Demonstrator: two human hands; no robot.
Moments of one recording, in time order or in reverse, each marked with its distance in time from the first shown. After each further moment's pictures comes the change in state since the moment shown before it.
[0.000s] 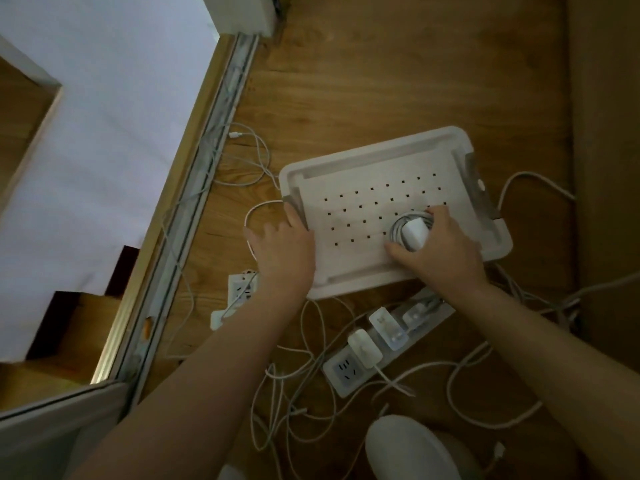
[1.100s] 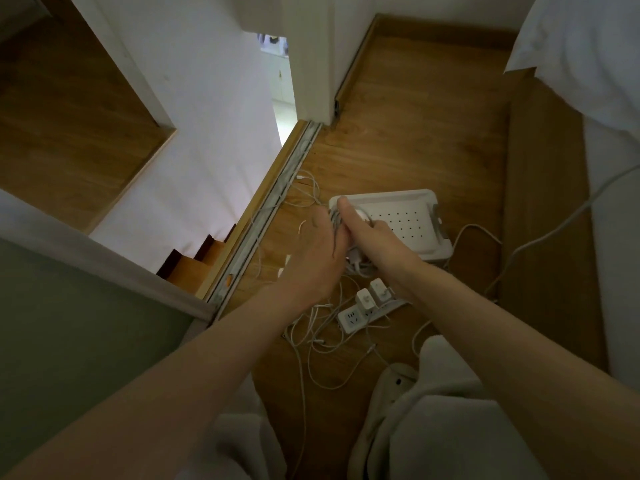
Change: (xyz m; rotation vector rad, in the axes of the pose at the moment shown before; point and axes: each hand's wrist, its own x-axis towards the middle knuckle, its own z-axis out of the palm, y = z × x) left_hand -0.253 -0.079 -0.164 -1.017 0.377 0.308; right_hand -0.233 -0.164 -0.128 0.655 -0.425 0.006
